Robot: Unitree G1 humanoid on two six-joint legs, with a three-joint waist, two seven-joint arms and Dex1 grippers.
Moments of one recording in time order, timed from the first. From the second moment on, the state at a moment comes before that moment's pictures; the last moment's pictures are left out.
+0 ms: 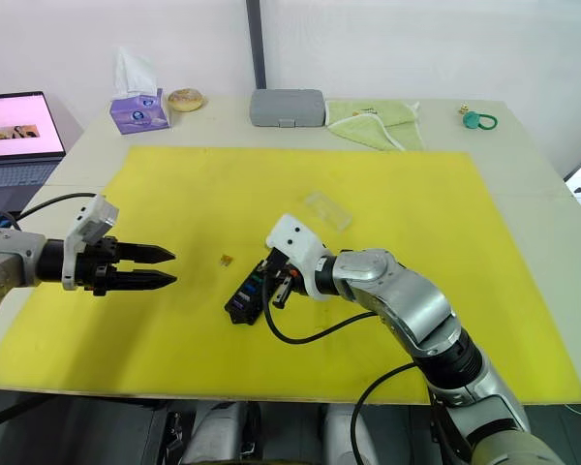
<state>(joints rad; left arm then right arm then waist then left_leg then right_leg) -0.37 1.02 0.06 -0.04 -0.60 0.69 -1.33 -0.57 -0.47 0.37 -0.50 0.41 1.08 0.57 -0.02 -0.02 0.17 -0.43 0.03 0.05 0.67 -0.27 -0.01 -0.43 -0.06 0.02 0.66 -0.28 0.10</state>
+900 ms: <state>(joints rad) -0.48 1.00 0.09 0.20 -0.57 0.67 -1.31 -0.62 -0.48 -0.03 -0.53 0.65 1.05 0.63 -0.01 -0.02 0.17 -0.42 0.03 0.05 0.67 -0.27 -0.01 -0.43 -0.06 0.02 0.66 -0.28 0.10</state>
